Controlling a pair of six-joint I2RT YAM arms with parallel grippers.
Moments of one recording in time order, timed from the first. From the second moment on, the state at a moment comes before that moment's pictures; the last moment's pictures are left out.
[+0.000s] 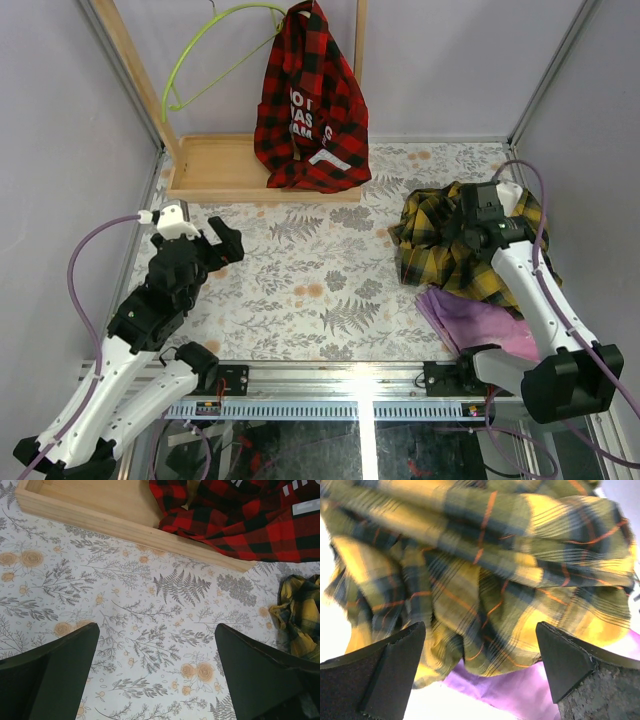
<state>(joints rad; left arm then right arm) -0.53 0.60 0.84 -0.59 -0.48 -0.50 0.19 1.16 1.04 -0.86 0.46 0.51</state>
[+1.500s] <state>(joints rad) -0.53 0.65 0.83 -0.59 -0.38 -0.48 -0.13 1.39 1.22 -0.72 0.20 0.45</state>
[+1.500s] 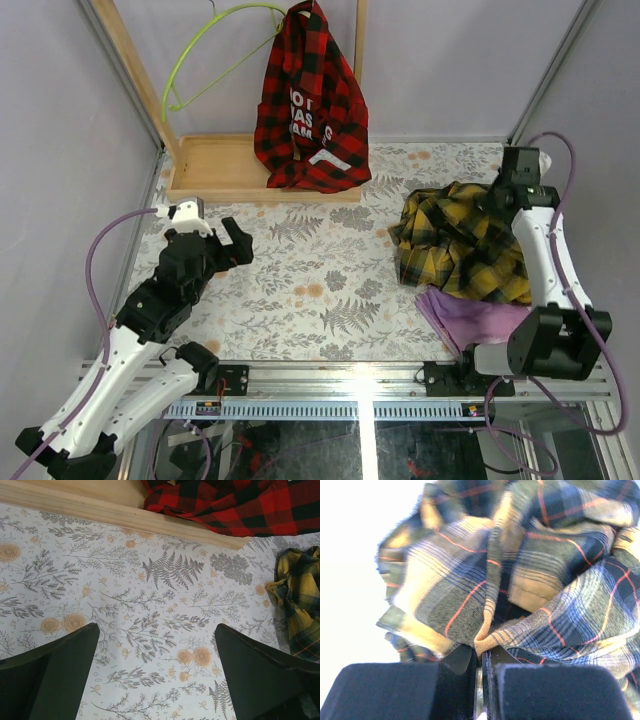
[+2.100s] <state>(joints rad) -0.53 0.67 0.83 -0.59 -0.45 -0.48 0.82 1.17 1.55 -0.76 0.27 0.45</state>
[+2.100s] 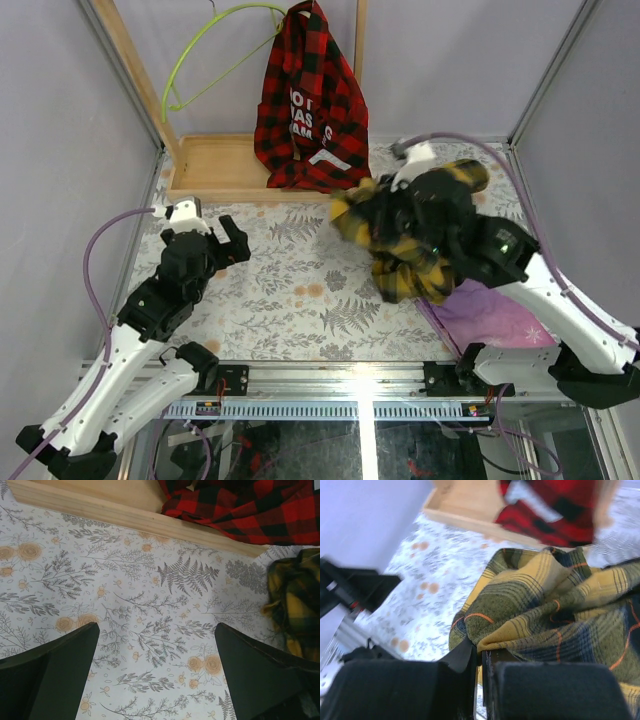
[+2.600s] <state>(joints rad) -0.53 0.61 0.83 -0.59 -0.52 -0.52 1.22 1.30 1.34 -0.61 0.45 0.42</state>
